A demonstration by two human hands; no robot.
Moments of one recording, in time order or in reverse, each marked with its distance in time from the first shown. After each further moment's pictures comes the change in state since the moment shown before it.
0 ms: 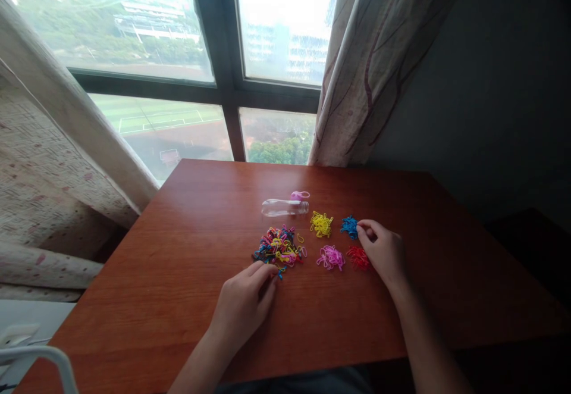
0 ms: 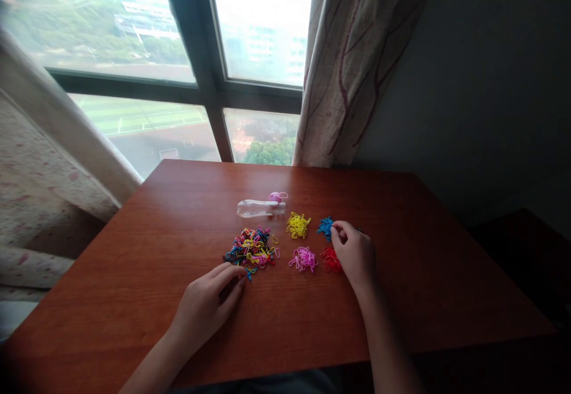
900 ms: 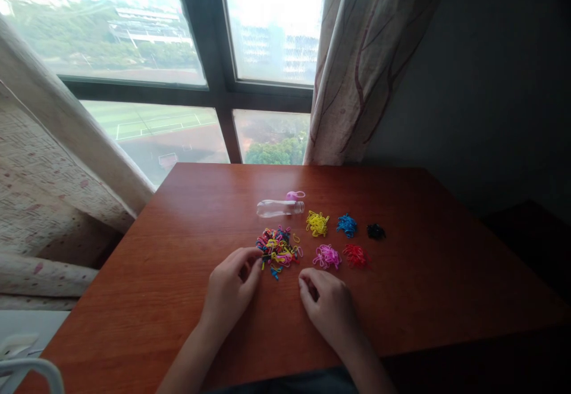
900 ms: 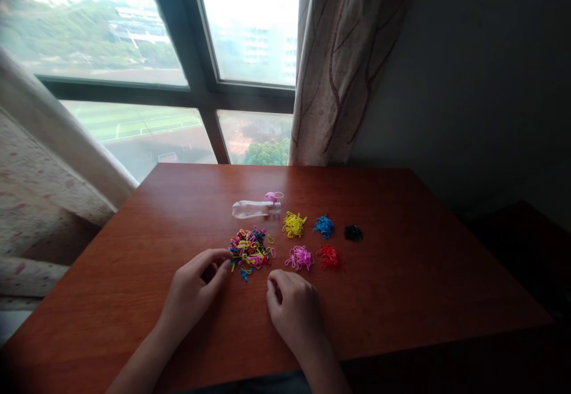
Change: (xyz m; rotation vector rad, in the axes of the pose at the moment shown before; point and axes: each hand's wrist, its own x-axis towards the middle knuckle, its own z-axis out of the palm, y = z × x) left_hand 0.019 -0.010 -0.012 -0.173 0.176 -0.131; right_hand -0.100 -0.092 0.028 0.266 -0.287 -0.172
